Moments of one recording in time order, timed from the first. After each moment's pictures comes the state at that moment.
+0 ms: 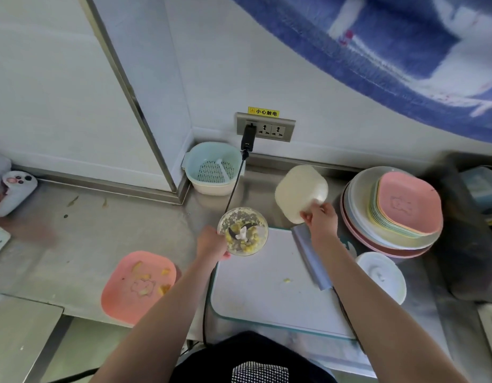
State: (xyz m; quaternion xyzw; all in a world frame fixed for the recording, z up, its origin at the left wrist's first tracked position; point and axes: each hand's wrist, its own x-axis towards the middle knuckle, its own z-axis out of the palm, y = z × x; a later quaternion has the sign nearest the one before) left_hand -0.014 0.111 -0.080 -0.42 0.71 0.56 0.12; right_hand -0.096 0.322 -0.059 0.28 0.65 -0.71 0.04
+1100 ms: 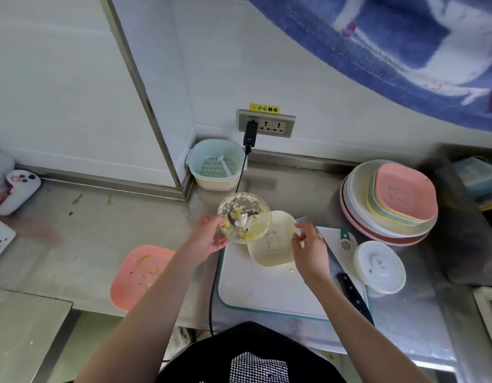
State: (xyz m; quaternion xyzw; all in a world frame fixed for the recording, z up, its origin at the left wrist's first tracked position) left_hand 0.003 0.082 -0.058 -0.39 0.53 0.74 0.13; right_hand 0.003 0.313 -0.084 0.05 0.92 -0.39 0.01
